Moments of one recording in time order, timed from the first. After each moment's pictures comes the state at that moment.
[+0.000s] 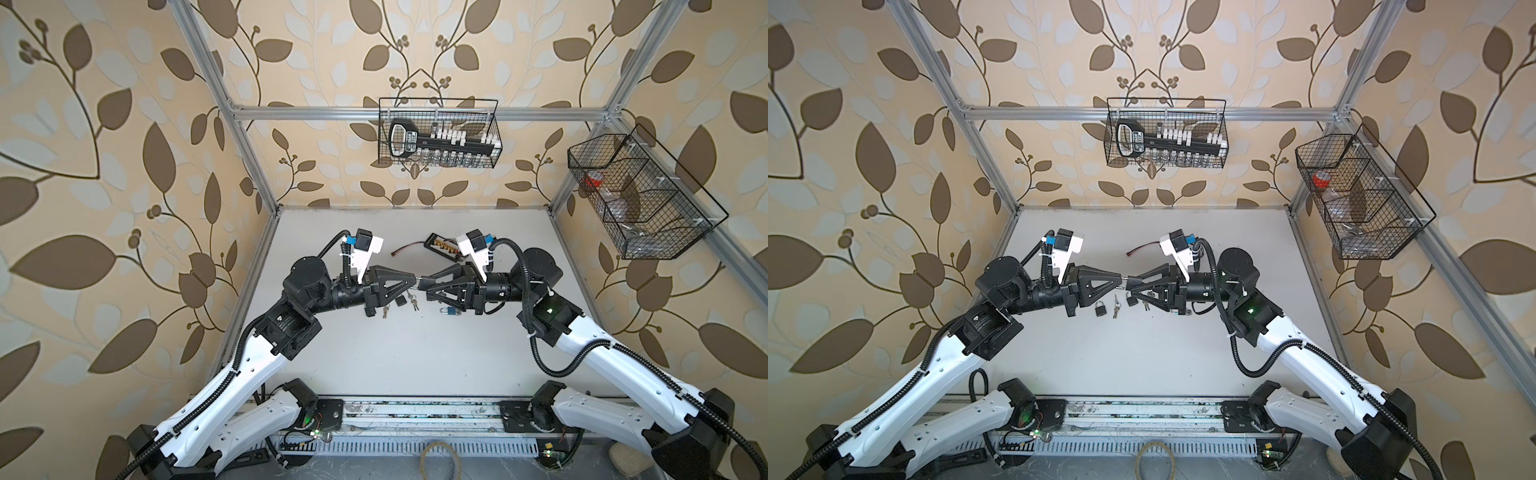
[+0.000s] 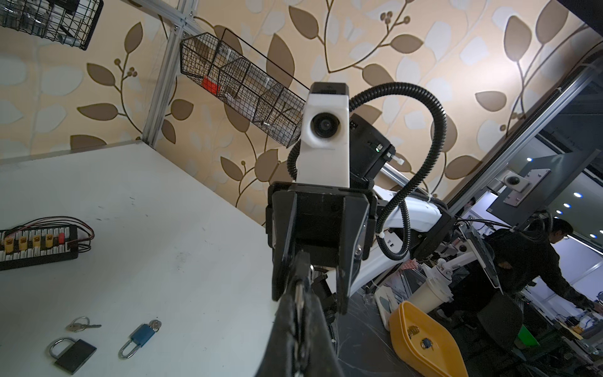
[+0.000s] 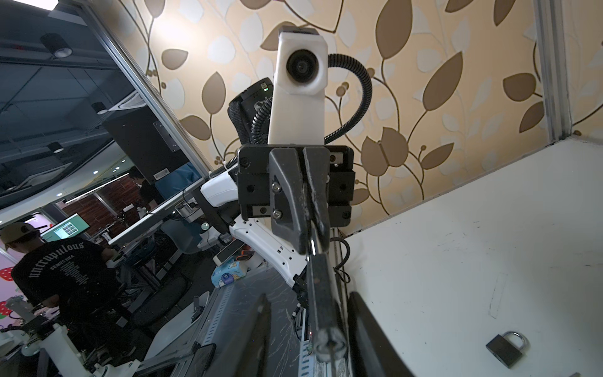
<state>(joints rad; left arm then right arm) -0.61 0.86 0.93 0.00 0.72 -0.58 0.64 1.04 0.90 0.25 -0.87 0.56</state>
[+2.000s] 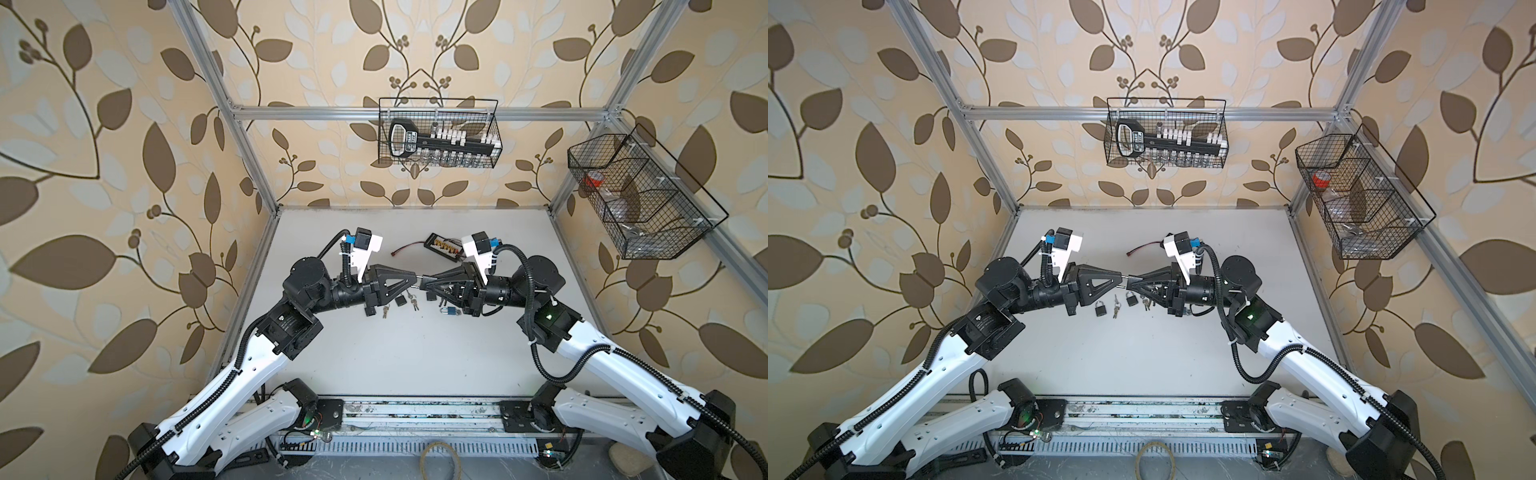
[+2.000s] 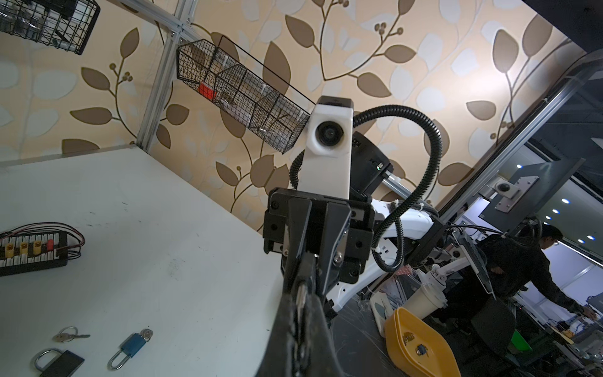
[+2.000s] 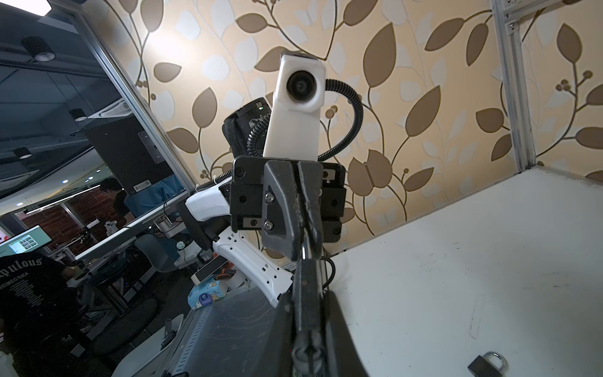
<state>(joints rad) -0.61 0.86 0.91 0.05 0.72 -0.61 0.67 1.02 0.86 0.32 -0.77 0.54</state>
